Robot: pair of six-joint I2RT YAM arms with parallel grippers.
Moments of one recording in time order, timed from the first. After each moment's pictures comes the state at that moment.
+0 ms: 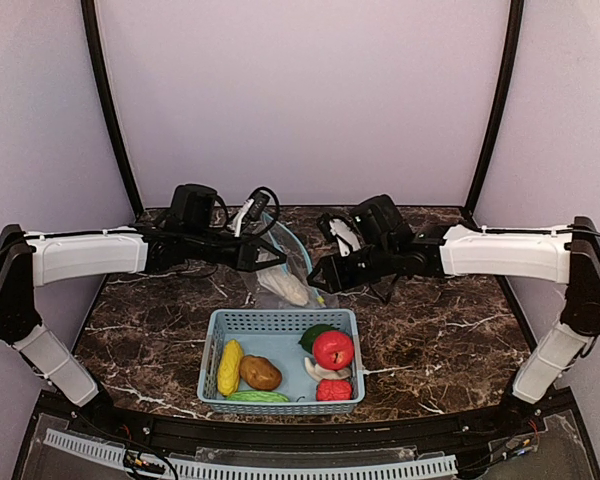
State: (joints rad) left arm -0.64 1.56 1.06 0.00 0.67 -0.35; right arm 0.87 1.62 1.19 -0.27 -0.18 0.36
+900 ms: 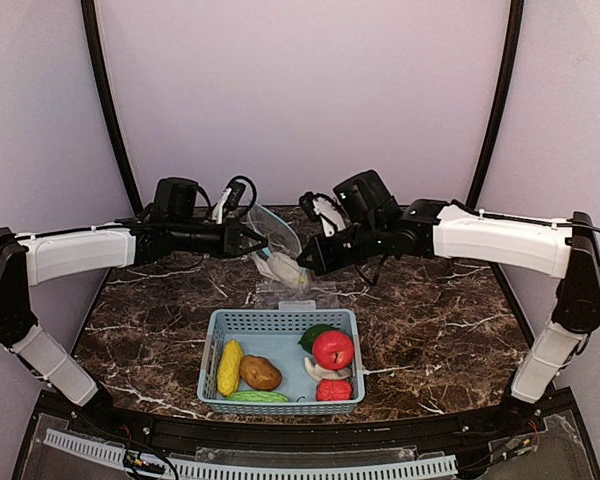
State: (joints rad) left arm -0.53 1.52 1.05 0.00 0.62 -0.46; right arm 0.91 1.69 1.41 -0.39 -0.17 0.35
